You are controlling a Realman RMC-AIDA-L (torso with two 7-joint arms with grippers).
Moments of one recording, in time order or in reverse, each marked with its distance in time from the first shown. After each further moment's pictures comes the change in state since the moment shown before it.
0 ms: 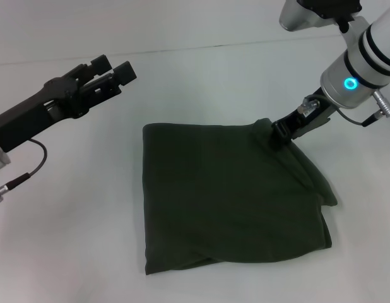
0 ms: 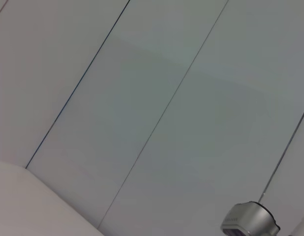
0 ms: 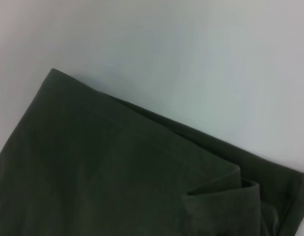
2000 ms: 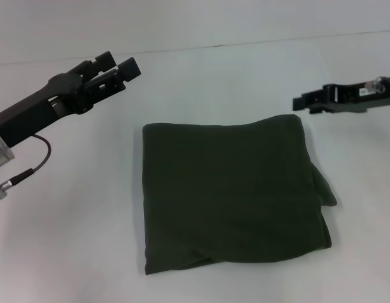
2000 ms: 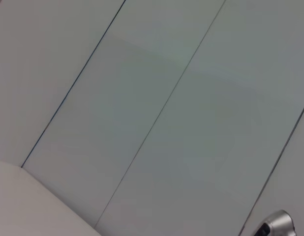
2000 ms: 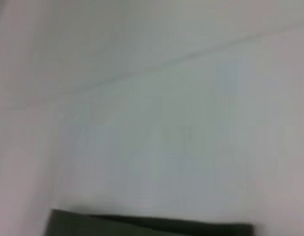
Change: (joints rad) left arm -0.019 0.003 0.005 -0.011 0.000 -0.009 -0.005; right arm -0.256 -0.022 0.351 -0.044 0.362 0.103 -0.206
